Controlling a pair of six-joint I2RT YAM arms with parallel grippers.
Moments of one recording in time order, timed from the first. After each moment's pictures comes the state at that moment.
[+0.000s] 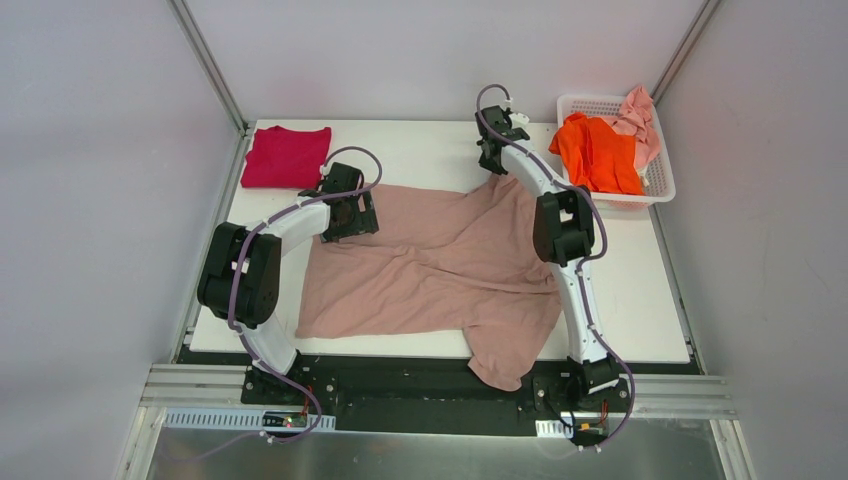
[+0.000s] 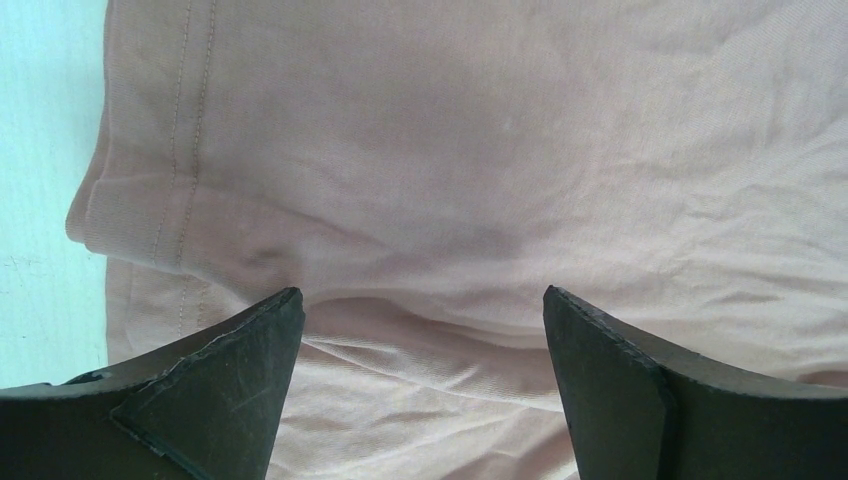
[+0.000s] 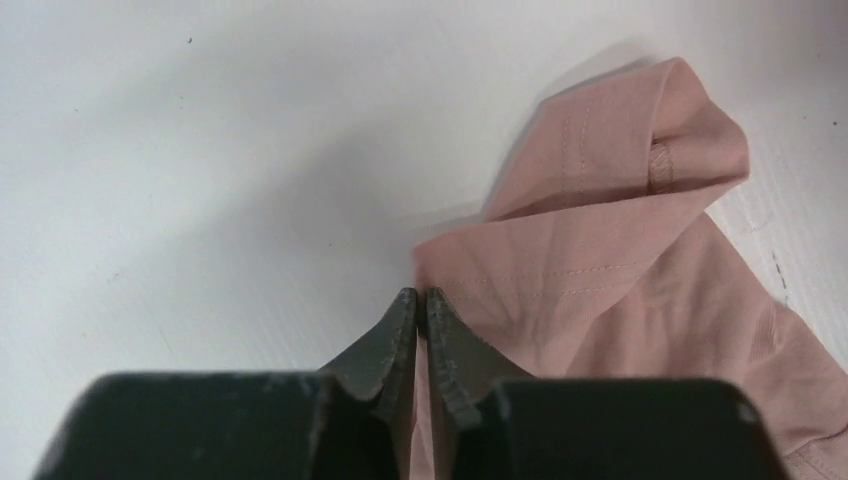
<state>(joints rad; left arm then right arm) -0.31 1.71 1.08 -0.41 -0.16 -0.50 0.35 2.52 2.26 -0.72 0.43 0.67</state>
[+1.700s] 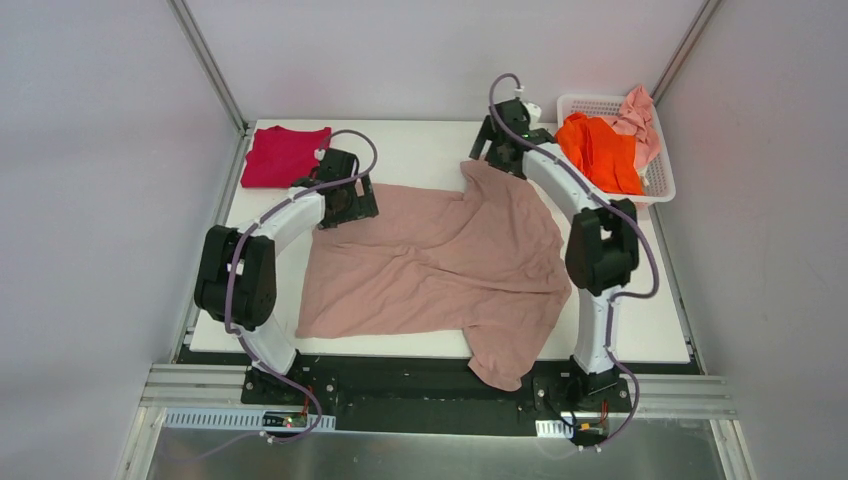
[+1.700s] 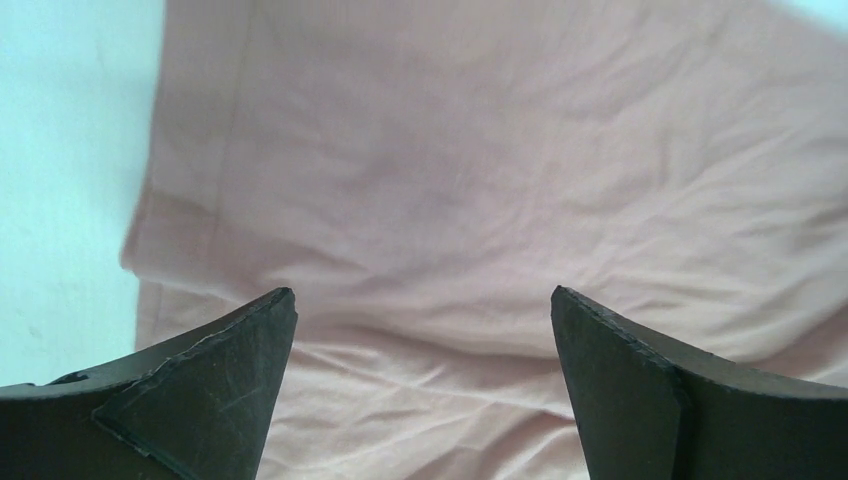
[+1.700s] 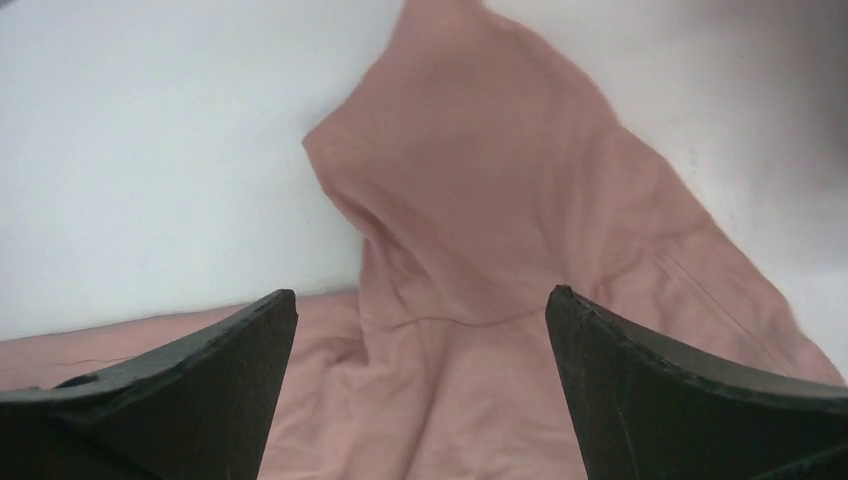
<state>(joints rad) -0.29 1.70 1.15 -0.45 -0.16 -0.50 0.41 2.13 1.88 -0.60 0.33 0.61</state>
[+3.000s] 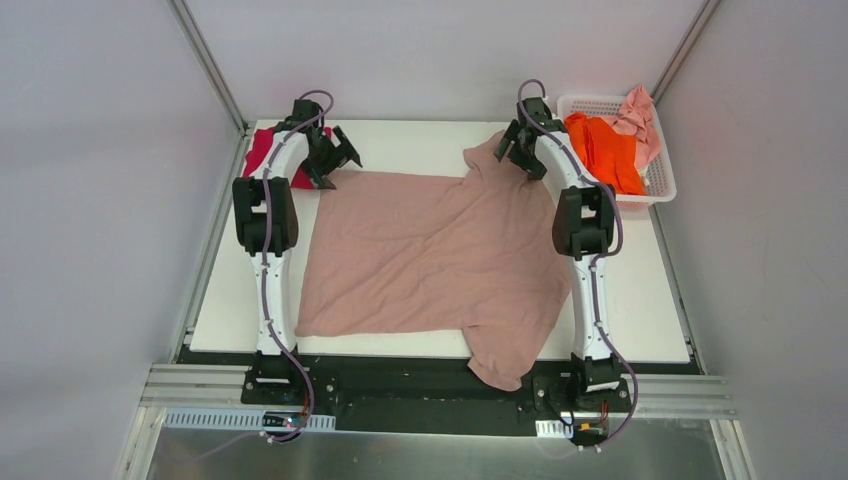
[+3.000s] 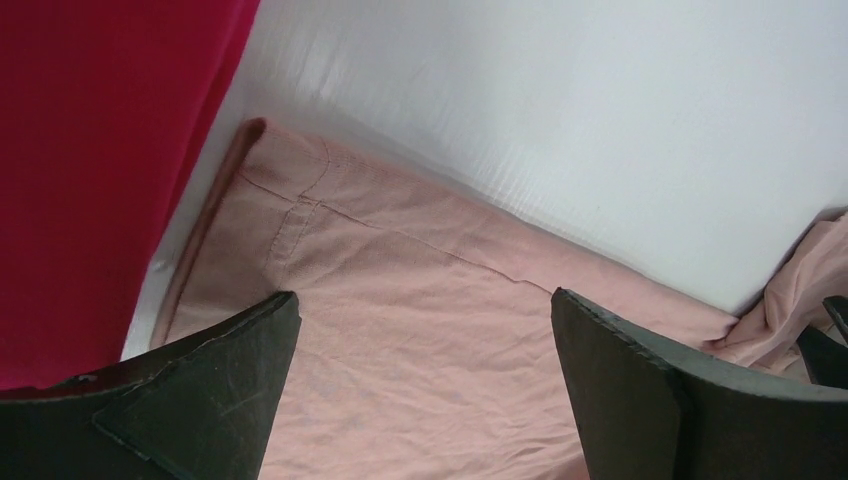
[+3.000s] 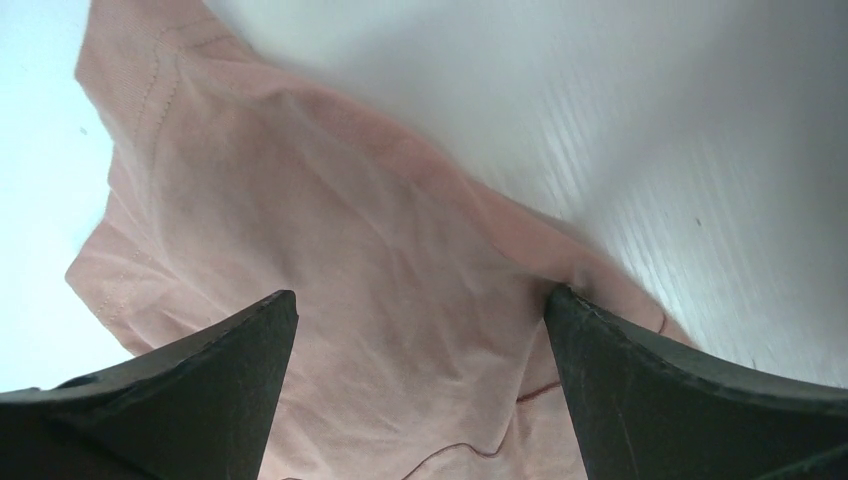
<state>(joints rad) 0.00 2.39 2.06 -0.75 0.20 -0.64 0.18 2.53 2.31 -0.81 0.20 0.63</state>
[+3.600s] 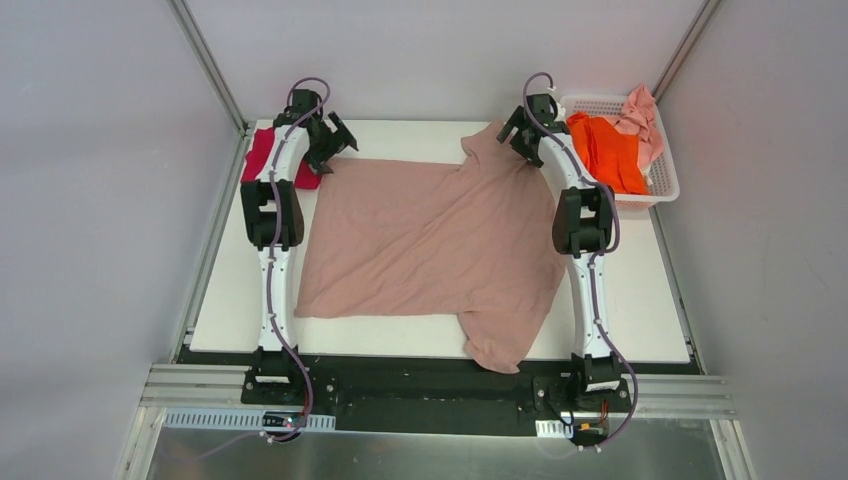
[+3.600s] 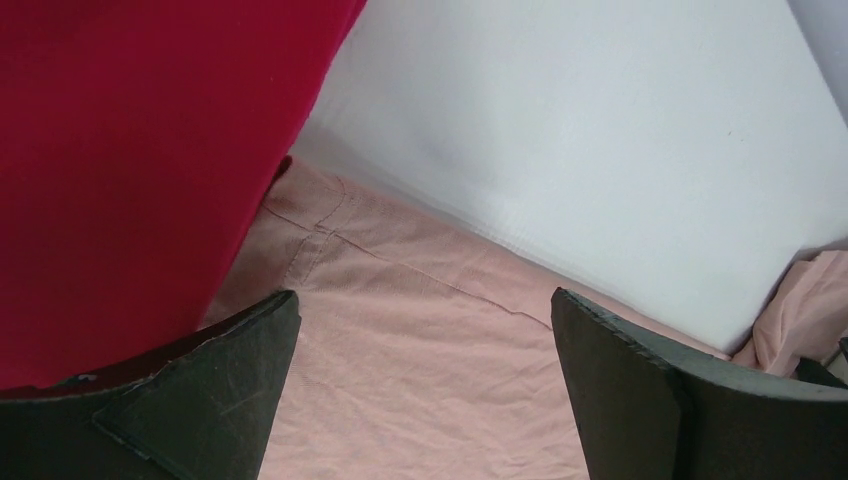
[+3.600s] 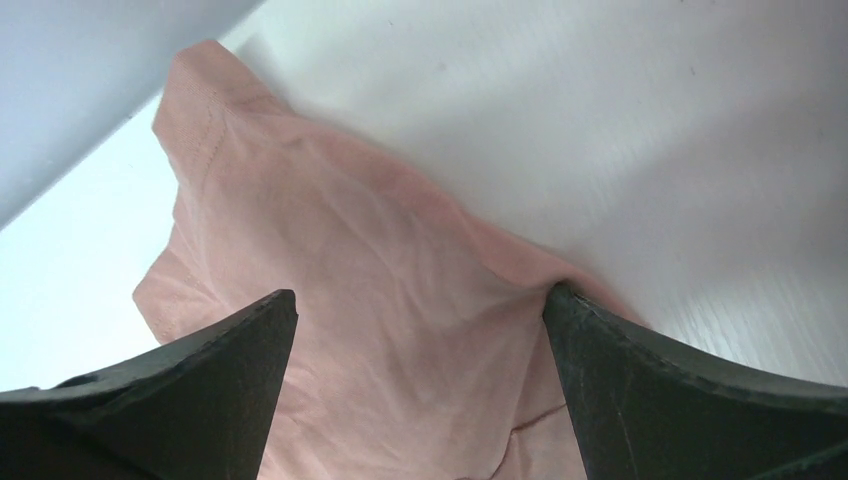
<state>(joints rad) 0.01 2.59 2.40 -0.80 0.15 -0.66 0.15 2.63 2.43 -0.64 0.17 0.66</state>
